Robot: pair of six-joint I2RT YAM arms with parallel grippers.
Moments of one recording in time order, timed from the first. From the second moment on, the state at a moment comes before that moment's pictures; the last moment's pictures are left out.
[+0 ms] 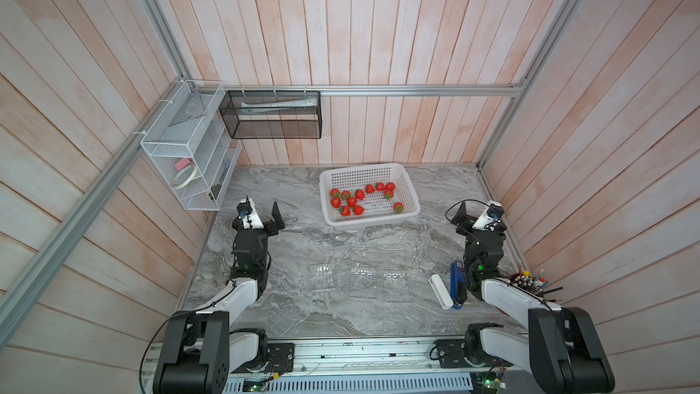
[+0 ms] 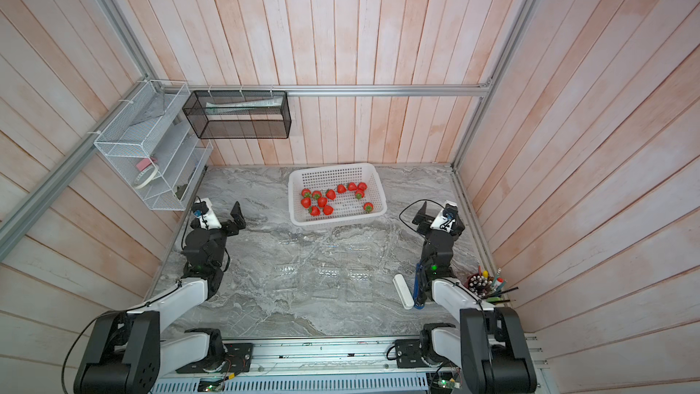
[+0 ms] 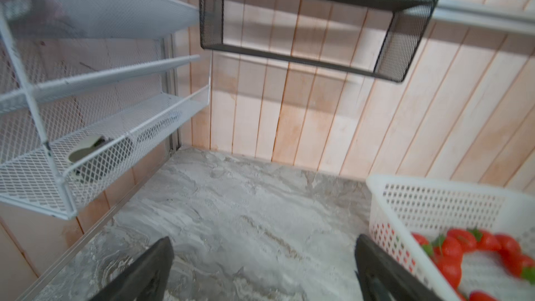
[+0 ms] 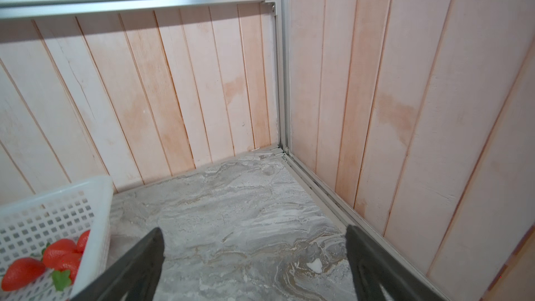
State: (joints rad) left arm -0.04 1.18 0.44 0.71 -0.20 -0.20; right arm 0.09 1.12 0.32 0.83 0.40 0.16
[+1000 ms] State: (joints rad) left arm -0.21 1.34 0.85 0.03 0.09 -0.54; right arm 0.45 1.62 1.23 -0.06 0.09 0.26
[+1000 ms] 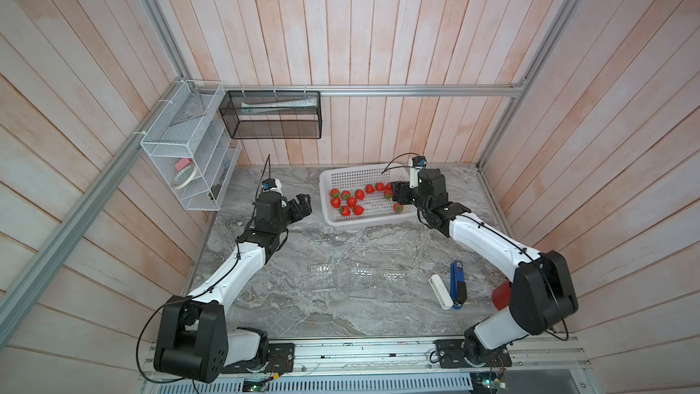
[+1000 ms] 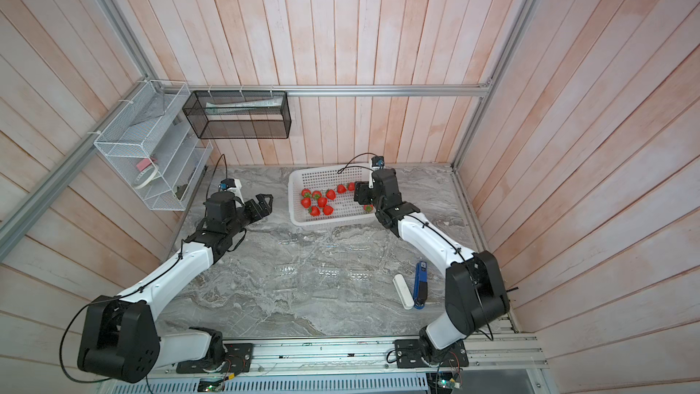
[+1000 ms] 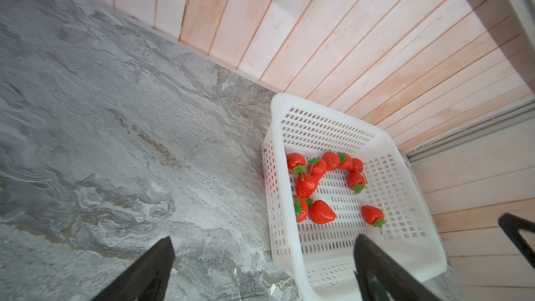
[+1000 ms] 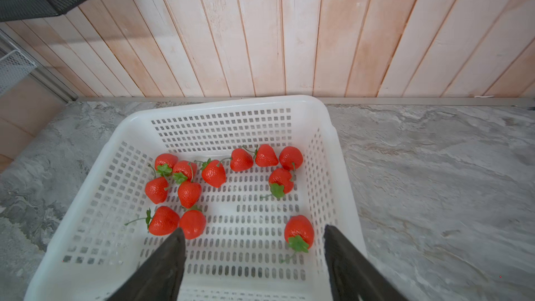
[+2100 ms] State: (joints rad) left arm -0.36 1.72 1.10 -0.06 0.12 -0.47; right arm 0.35 2.53 2.34 -0.75 0.06 0.29
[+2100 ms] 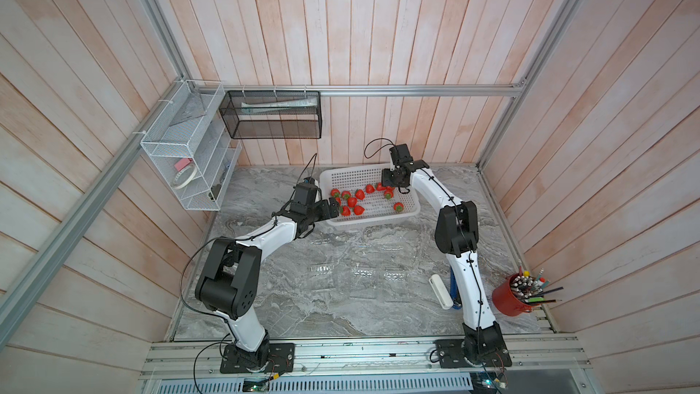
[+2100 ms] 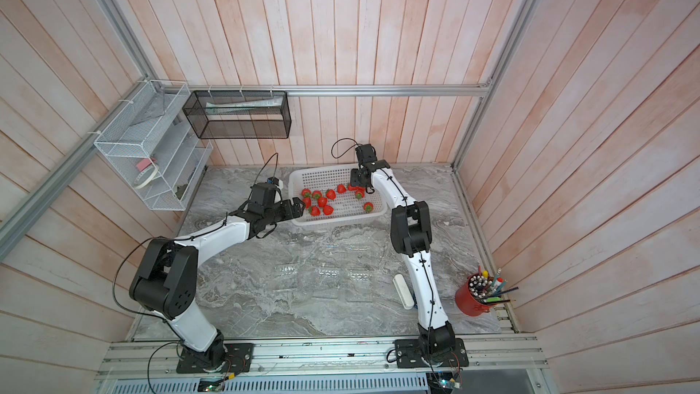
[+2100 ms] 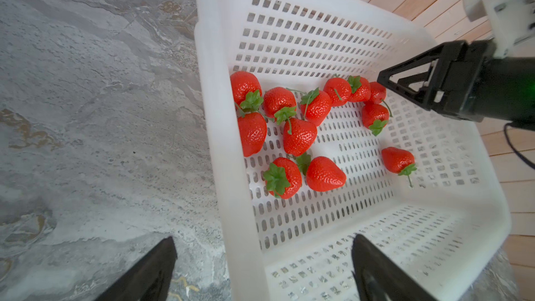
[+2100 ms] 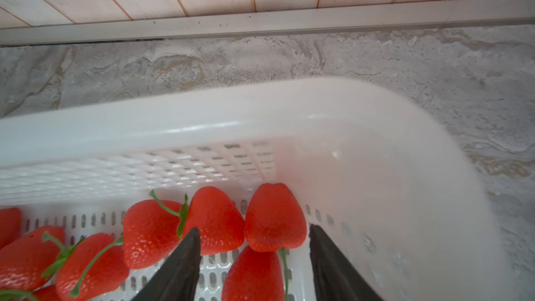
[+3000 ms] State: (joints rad) left arm -0.36 1.78 1.12 -0.07 0.10 -0.46; right arm 0.41 2.58 2.35 -0.69 0.08 0.30
